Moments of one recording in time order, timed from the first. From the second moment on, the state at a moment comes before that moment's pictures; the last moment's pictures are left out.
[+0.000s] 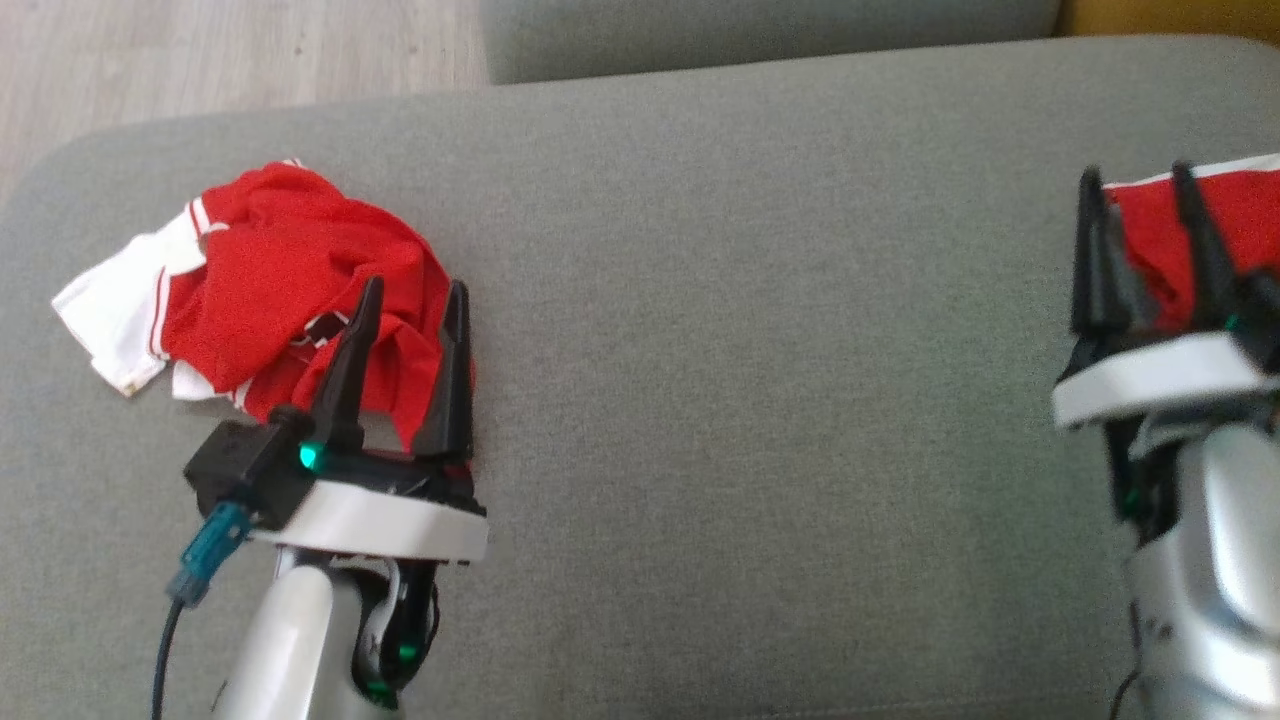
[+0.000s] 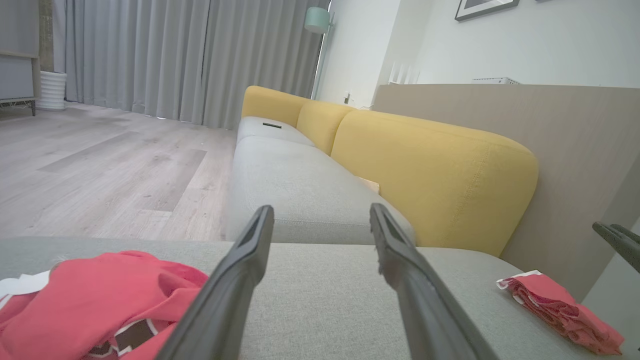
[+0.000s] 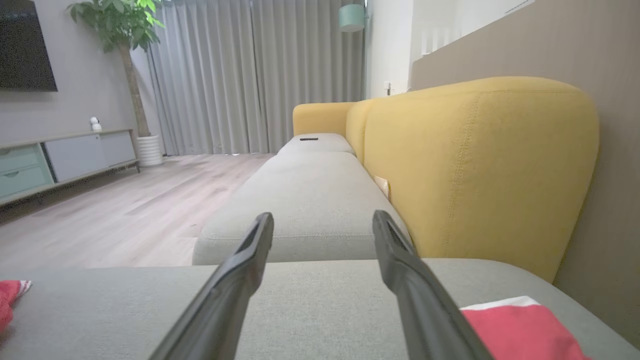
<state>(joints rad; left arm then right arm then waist) -0.15 0.04 -0.24 0.03 -0.30 -0.03 -0.26 -0.40 -0.15 -0.06 0.34 0.11 0.13 -0.16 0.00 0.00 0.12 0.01</state>
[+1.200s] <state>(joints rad) -0.02 0.04 -0.22 0.07 -0.29 -0.03 -0.26 -0.11 -0.05 0.00 0.24 0.17 0.13 -0.25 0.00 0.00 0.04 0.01</state>
